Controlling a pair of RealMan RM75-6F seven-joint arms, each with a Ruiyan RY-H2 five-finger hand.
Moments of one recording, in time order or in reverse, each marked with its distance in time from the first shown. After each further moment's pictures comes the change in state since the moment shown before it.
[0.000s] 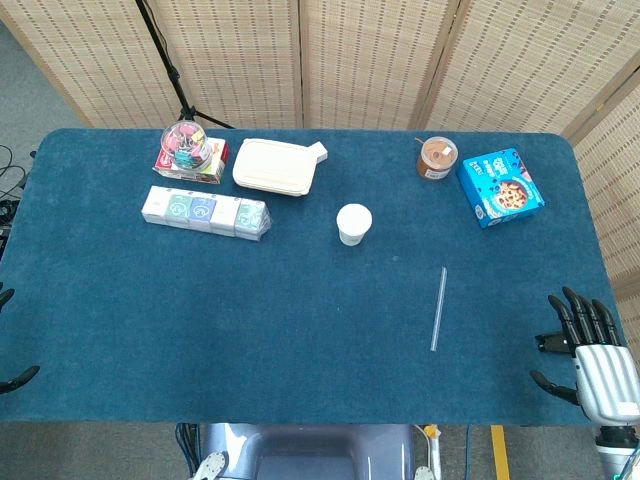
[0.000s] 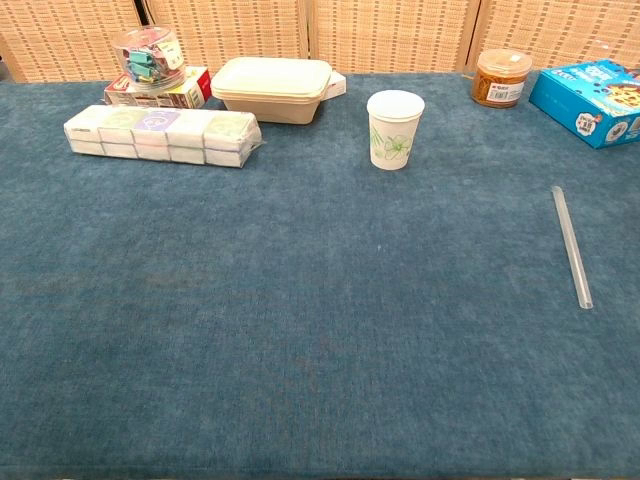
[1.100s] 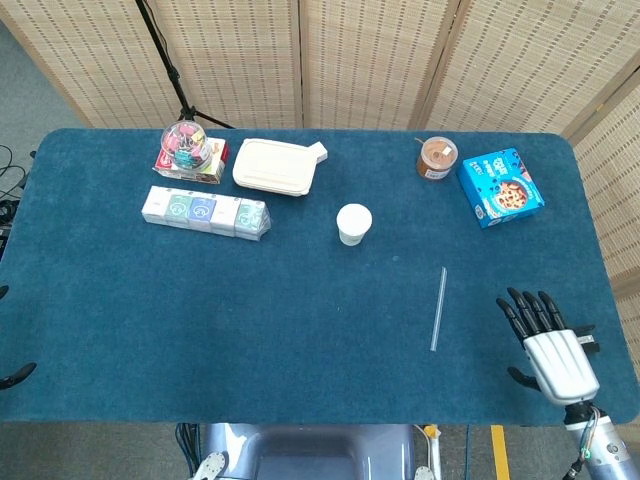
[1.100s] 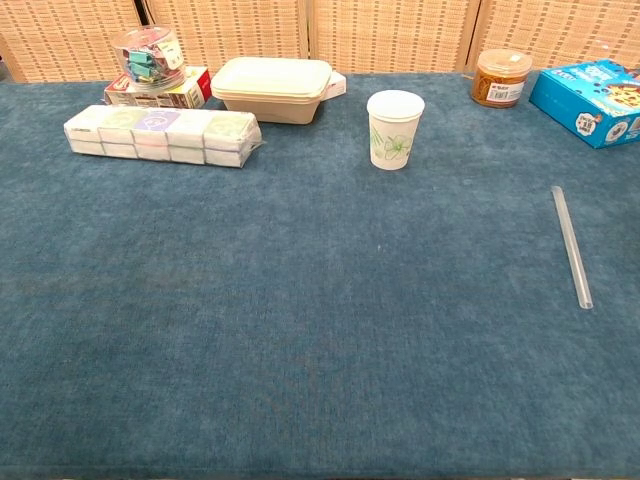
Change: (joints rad) left arm -0.004 0.013 -0.008 -0.011 -0.024 -0.016 -0.023; right arm 0.137 -0.071 -0.014 0.189 -0.077 -0.183 -0.113
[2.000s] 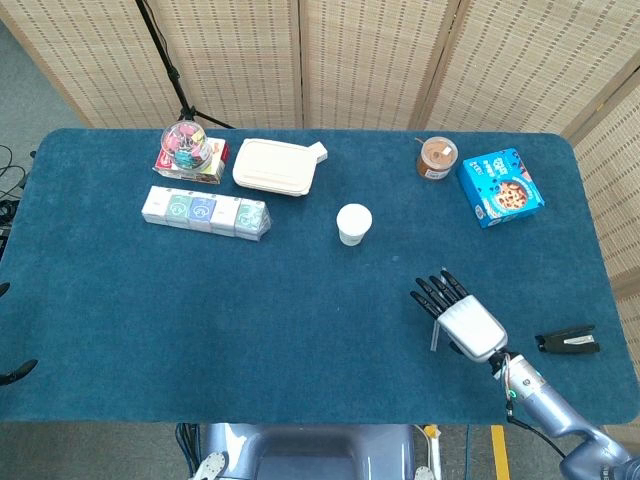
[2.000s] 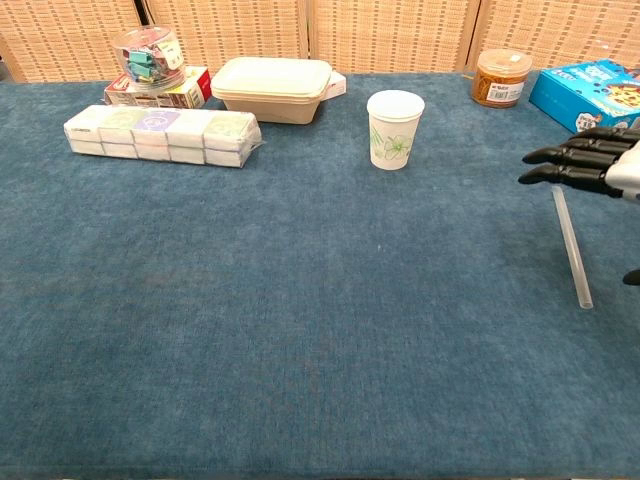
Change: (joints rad) left arm -0.016 0.003 -0.013 -0.016 -0.046 -0.049 0.012; right arm 0.304 -0.191 0.001 0.225 -0.092 -0.289 -0.045
